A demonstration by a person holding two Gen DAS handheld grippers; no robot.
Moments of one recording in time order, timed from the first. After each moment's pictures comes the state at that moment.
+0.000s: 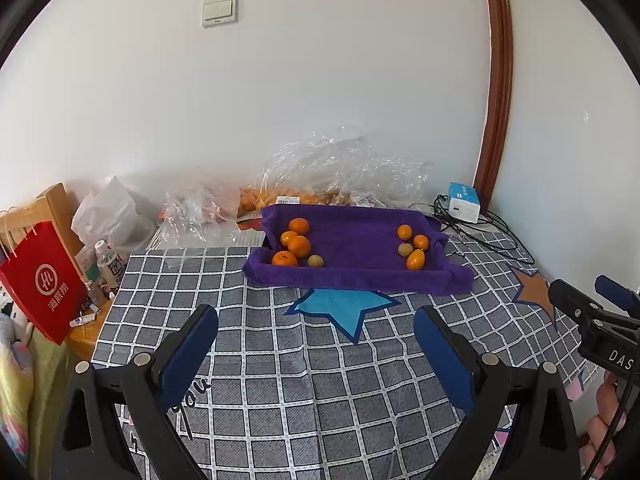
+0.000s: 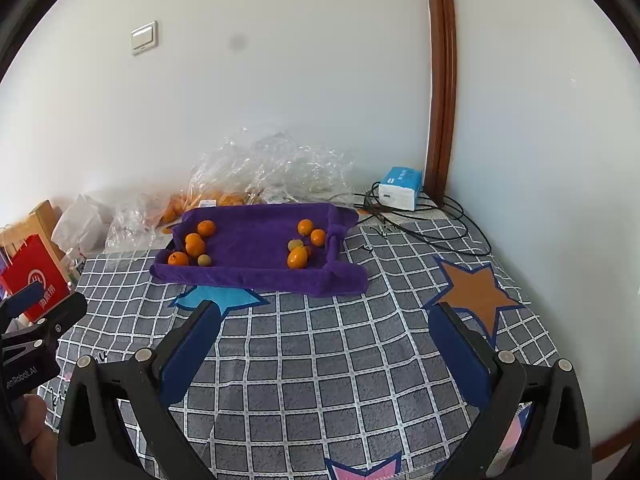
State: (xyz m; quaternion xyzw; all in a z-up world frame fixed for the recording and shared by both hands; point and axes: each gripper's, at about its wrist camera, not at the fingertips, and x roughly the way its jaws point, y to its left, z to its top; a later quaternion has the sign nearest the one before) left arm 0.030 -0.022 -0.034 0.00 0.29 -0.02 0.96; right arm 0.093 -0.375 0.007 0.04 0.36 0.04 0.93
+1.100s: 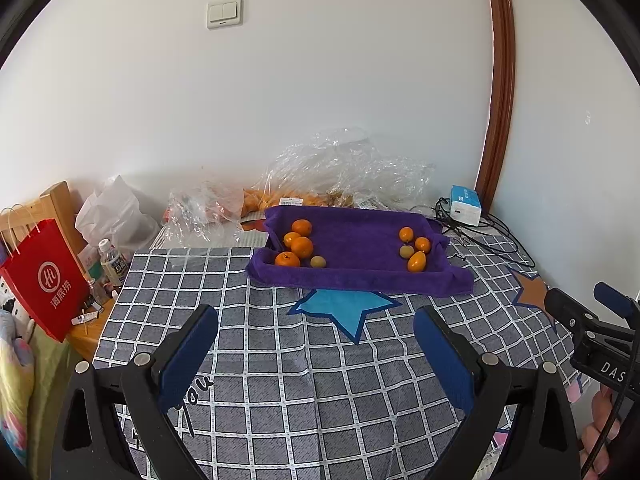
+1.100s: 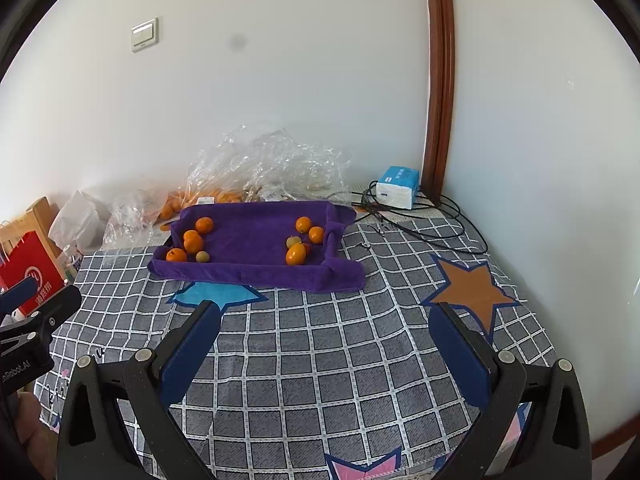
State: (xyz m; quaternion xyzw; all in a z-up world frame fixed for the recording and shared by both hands) left arm 0.028 -0.022 -0.030 0.00 0.29 -0.01 0.96; right arm 0.089 -0.373 0.006 0.04 0.36 0.04 0.93
